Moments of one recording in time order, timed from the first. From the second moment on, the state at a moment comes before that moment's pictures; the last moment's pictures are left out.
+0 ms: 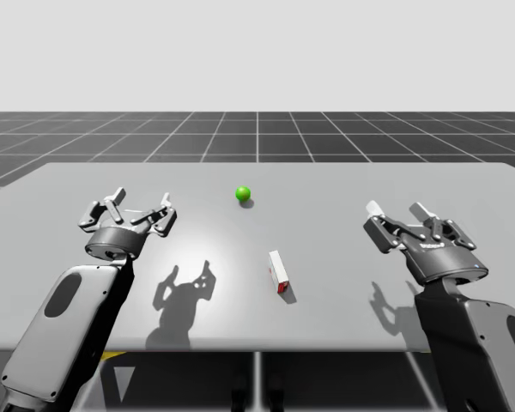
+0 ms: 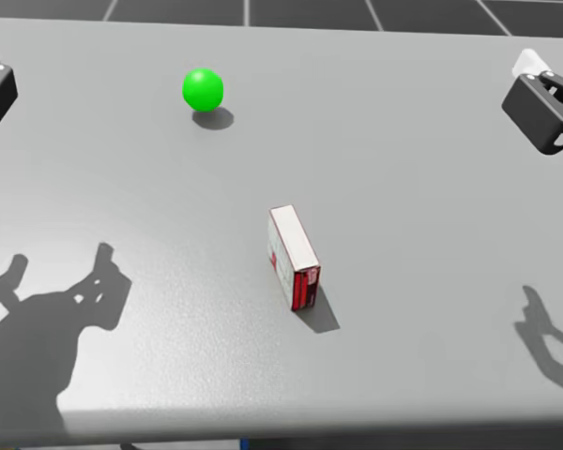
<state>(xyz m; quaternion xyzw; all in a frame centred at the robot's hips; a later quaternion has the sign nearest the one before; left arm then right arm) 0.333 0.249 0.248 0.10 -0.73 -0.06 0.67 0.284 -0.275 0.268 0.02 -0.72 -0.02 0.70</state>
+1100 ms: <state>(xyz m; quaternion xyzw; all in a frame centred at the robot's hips) 0.333 0.248 0.246 0.10 -0.73 -0.06 0.68 0.179 -0.178 0.191 0.08 -0.65 0.10 0.75</state>
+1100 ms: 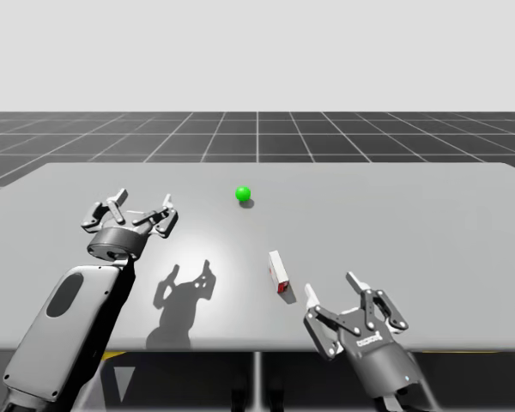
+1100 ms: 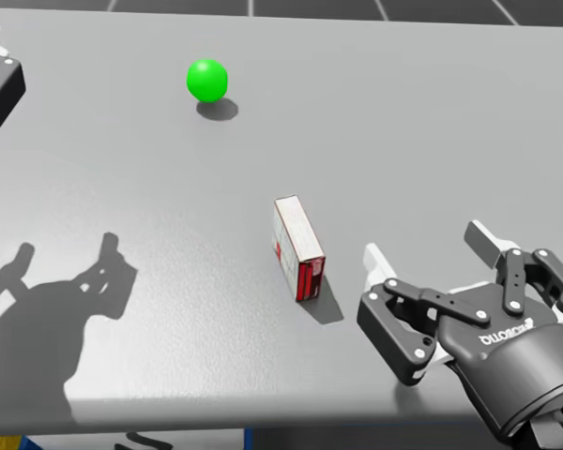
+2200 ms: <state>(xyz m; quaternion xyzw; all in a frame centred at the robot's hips) 0.333 0.243 0.245 0.10 -0.73 -0.07 0.67 0.227 -0.109 0.136 0.09 -0.56 0.14 0.81</state>
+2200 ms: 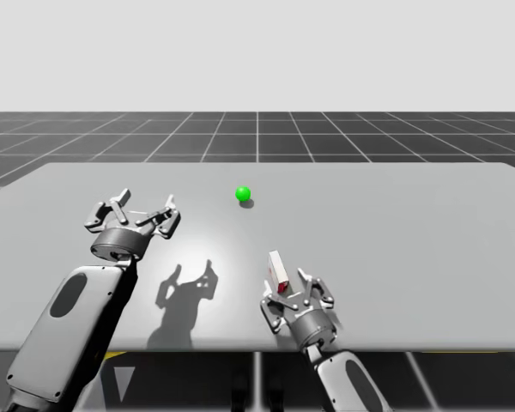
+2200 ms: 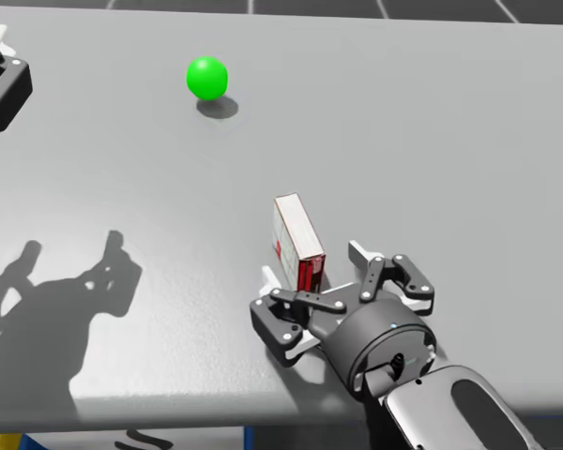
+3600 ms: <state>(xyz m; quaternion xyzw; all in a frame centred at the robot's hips) 0.333 0.241 0.244 0.11 -0.73 -0.08 0.68 0.242 -0.098 0.130 0.08 -0.57 0.17 0.80</state>
